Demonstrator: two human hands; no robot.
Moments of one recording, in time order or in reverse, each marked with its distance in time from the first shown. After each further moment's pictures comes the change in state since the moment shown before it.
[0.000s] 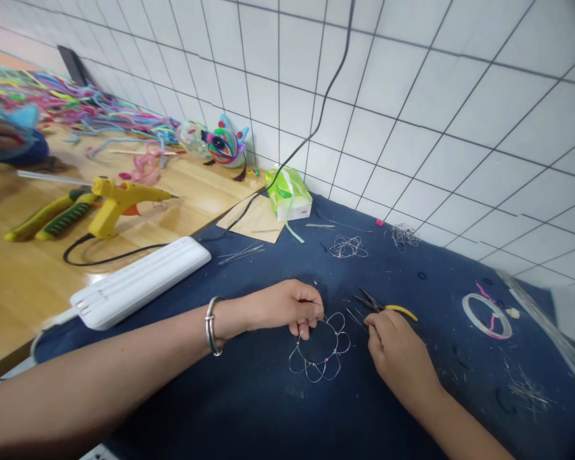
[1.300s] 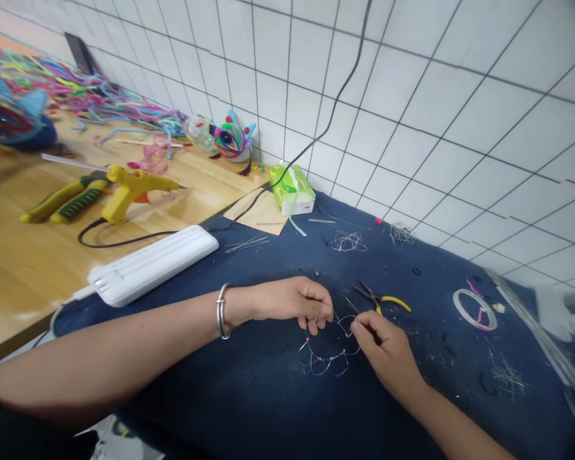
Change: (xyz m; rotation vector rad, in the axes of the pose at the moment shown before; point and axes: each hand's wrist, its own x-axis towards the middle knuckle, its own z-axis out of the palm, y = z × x) left_hand -0.010 0.007 0.010 -0.055 -0.143 0.076; right_hand -0.008 -0.036 -0.018 0.614 -0.096 0.186
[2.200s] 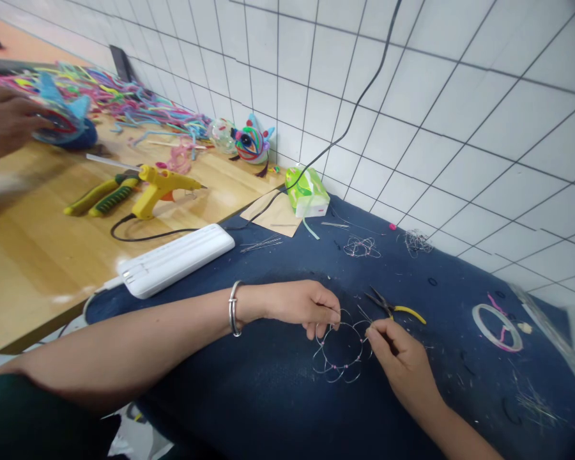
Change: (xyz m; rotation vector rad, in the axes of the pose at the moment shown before) left_hand -0.007 0.006 -0.006 0.119 -0.042 -0.043; right_hand 0.002 0.005 0.000 -0.006 0.031 -0.005
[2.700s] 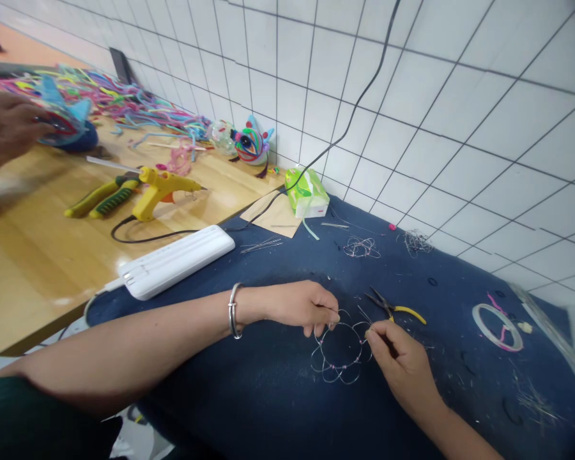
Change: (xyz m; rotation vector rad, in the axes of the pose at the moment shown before) left_hand -0.002 0.001 -0.002 0.199 0.033 0.020; right_hand -0.001 -0.001 0.000 -0.030 0.003 -0.039
